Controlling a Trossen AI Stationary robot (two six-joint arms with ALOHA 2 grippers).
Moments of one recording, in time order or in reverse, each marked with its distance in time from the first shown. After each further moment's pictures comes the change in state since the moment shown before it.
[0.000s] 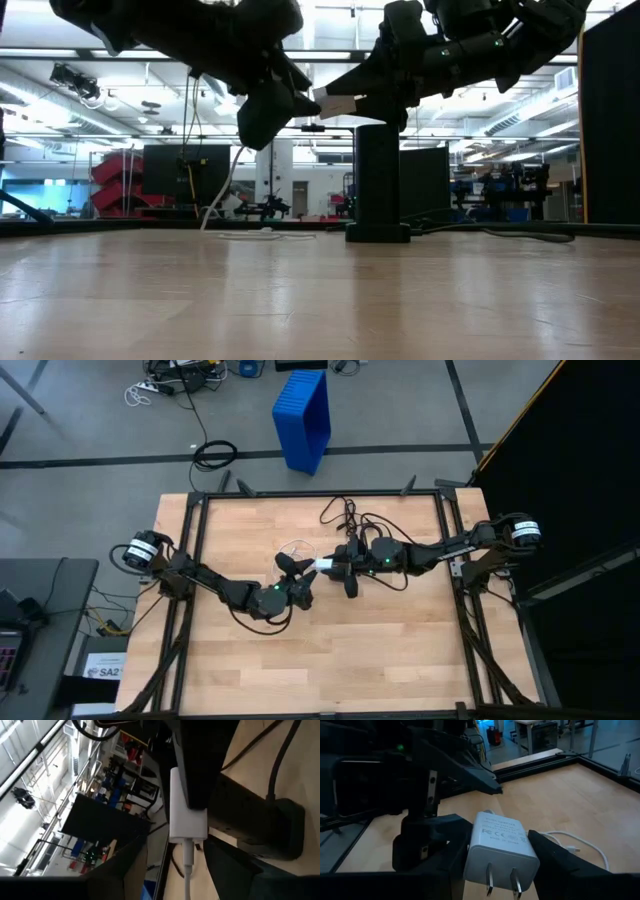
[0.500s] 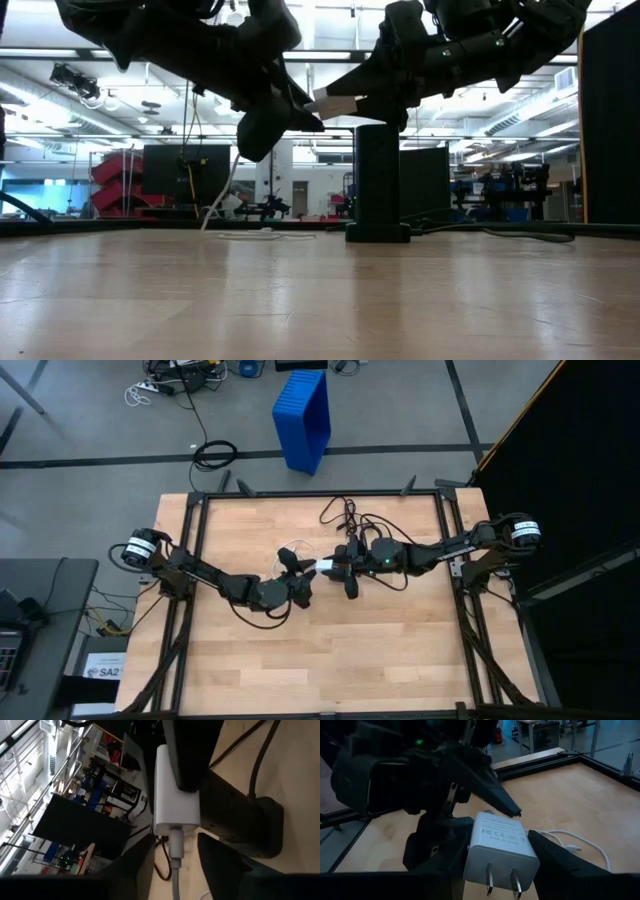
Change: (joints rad) left arm 0.055 -0.021 -0.040 -0.017 0.141 -0.055; right arm 0.002 0.000 0.000 -0.008 -0.002 -0.009
